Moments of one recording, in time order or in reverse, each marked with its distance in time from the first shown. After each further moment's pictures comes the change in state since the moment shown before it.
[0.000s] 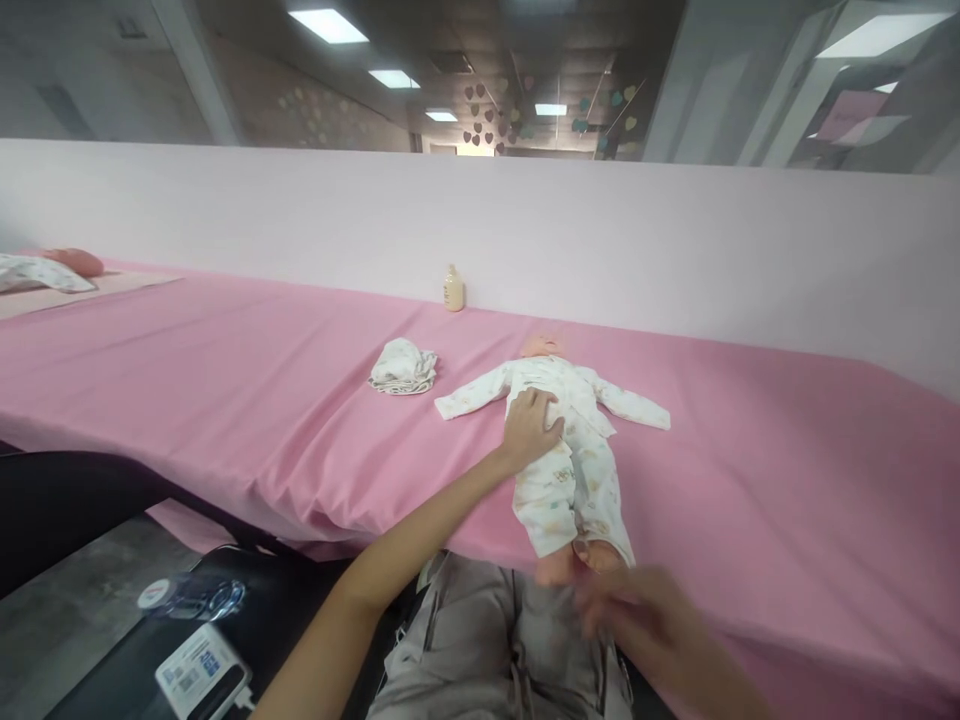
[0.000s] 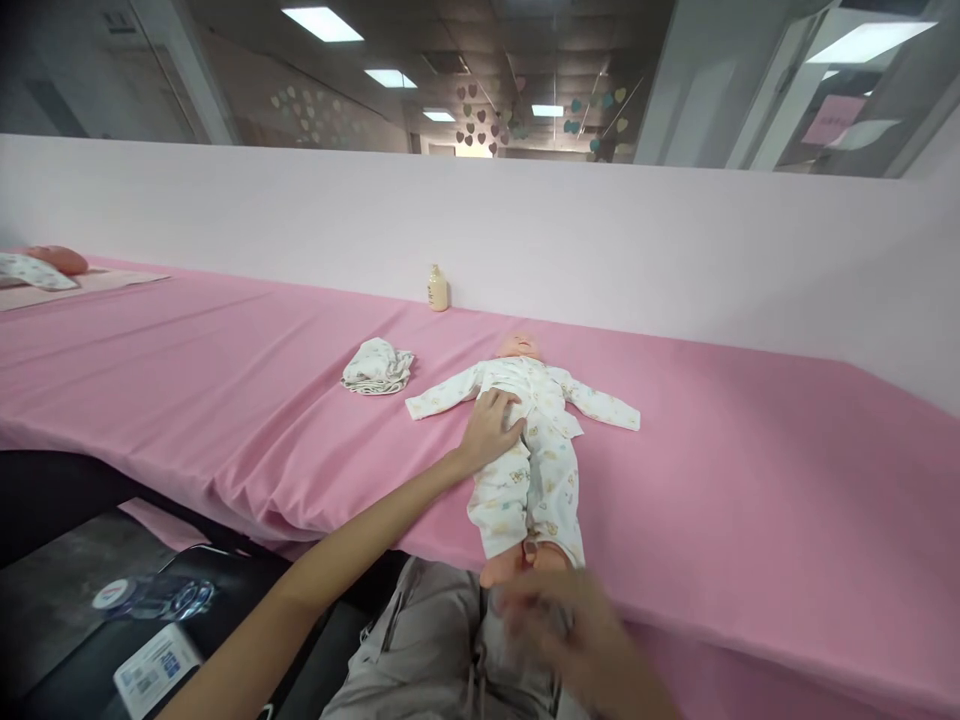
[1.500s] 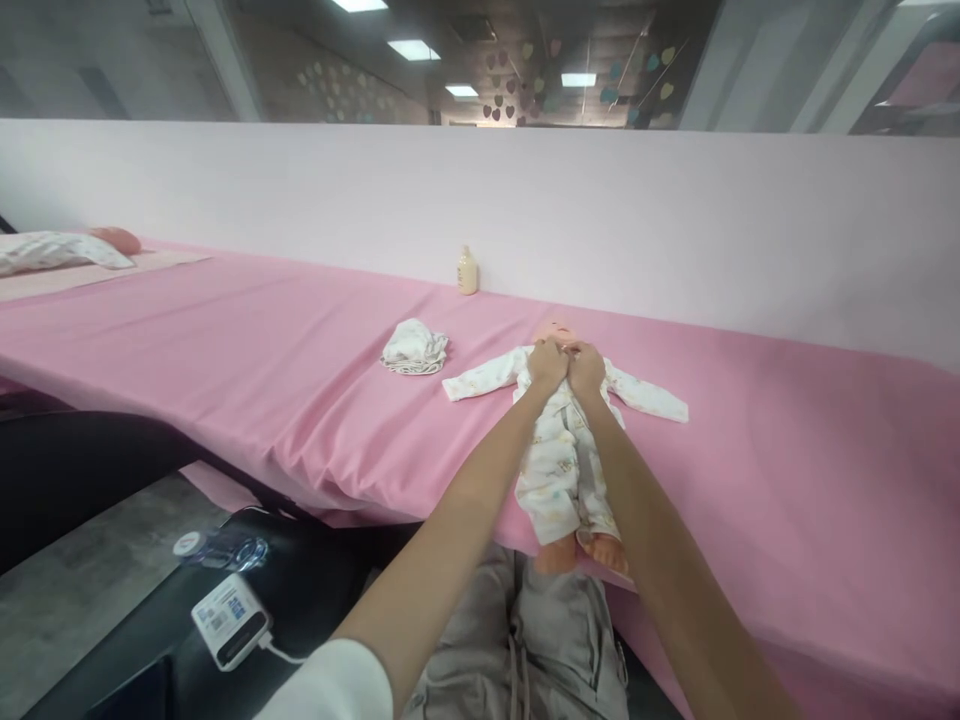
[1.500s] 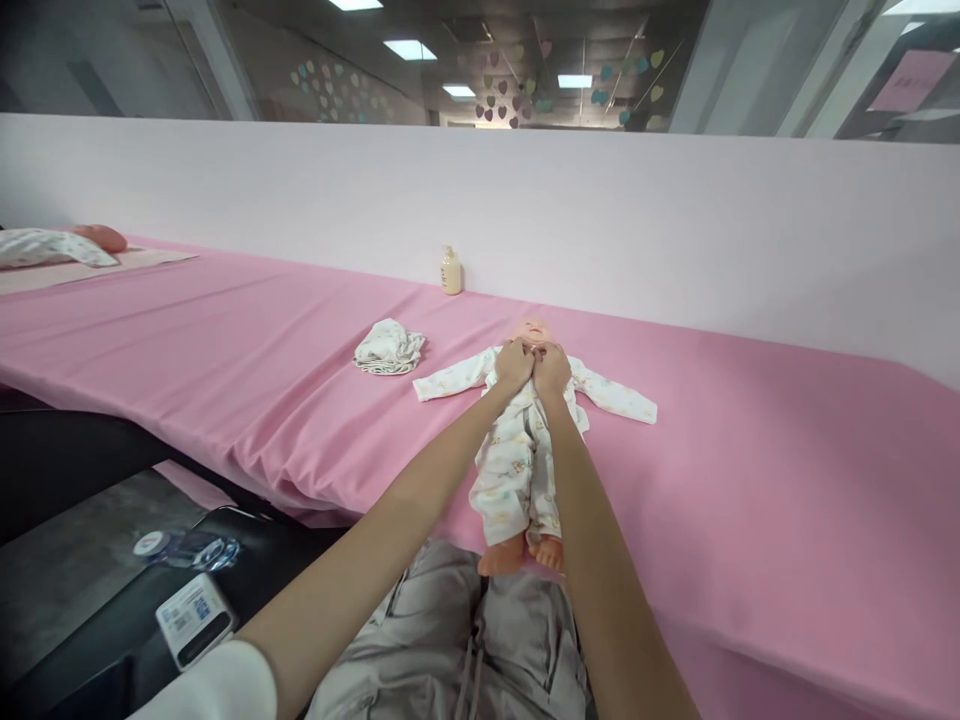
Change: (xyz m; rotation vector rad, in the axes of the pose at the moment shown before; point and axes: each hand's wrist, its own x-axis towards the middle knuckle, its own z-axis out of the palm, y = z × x) left_hand 0.102 -0.028 0.050 -0.056 0.028 -0.530; right_hand 0.276 0.093 -0.057 -0.542 0.710 0.200
